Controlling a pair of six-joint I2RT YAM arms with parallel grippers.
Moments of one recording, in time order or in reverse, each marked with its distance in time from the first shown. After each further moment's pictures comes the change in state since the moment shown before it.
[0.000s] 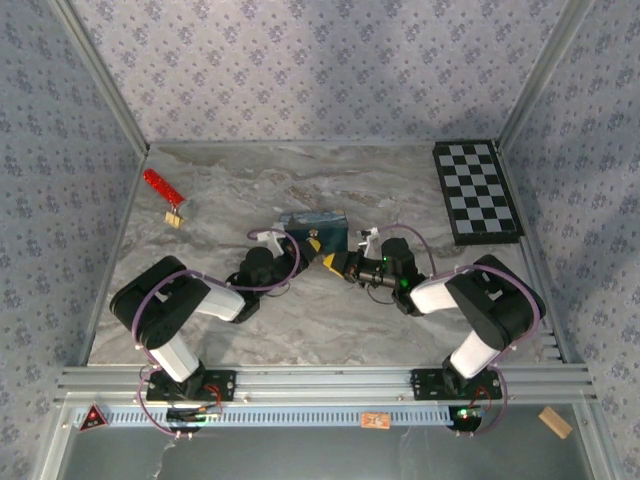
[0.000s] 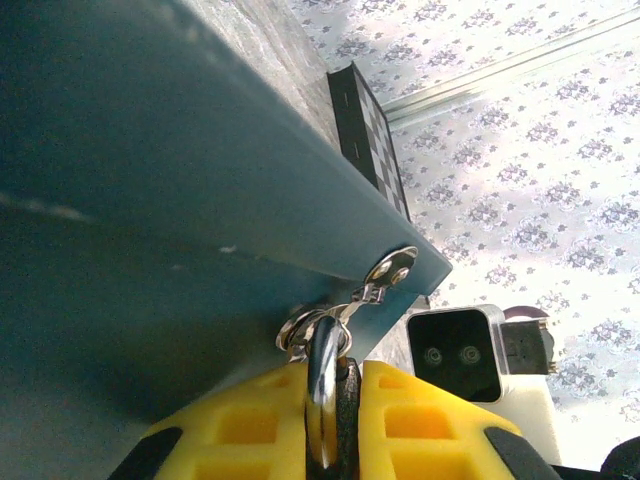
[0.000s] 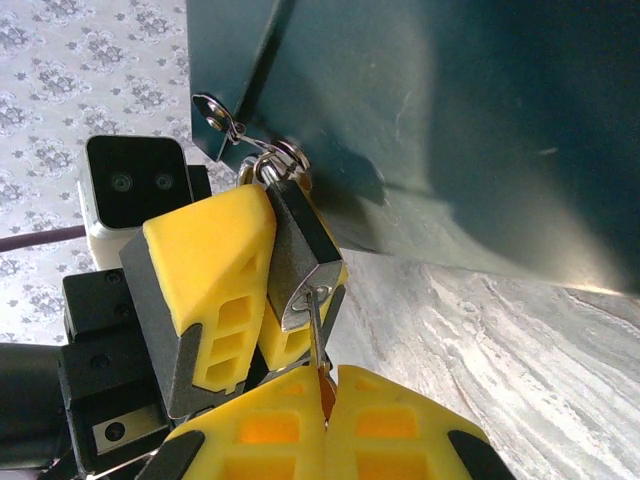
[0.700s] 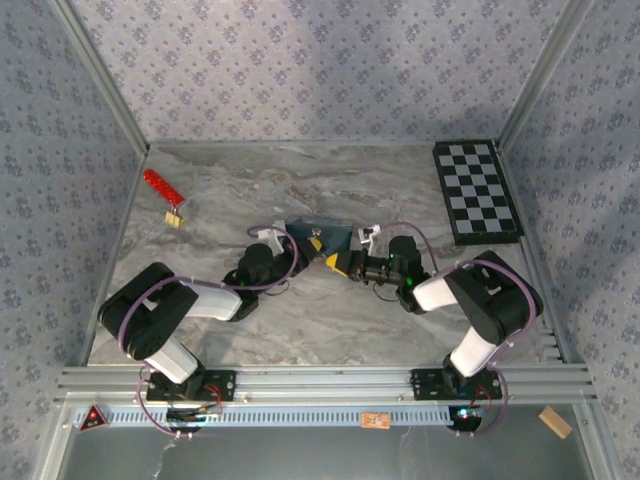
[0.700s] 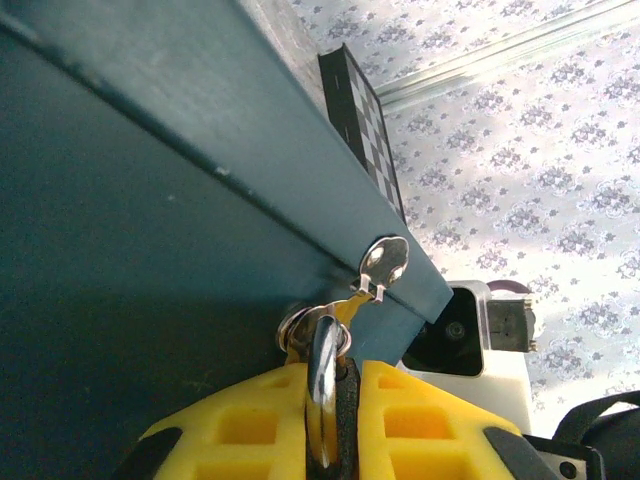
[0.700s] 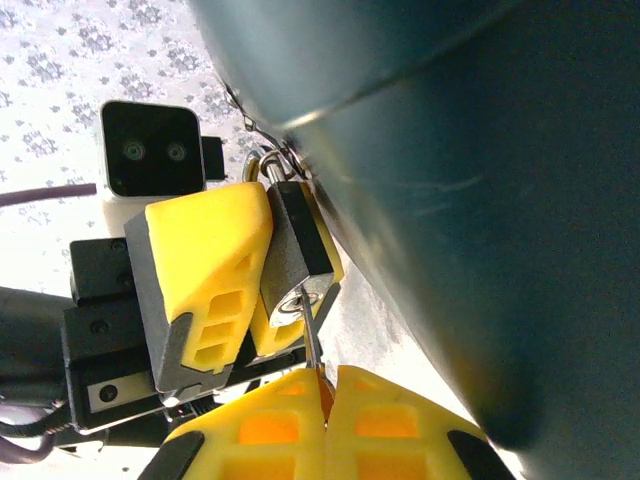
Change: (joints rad) left arm 0.000 -0.085 0.018 -0.122 0.042 -0.001; right arm -0.063 0.022 -0.009 0.066 -0.141 -0.076
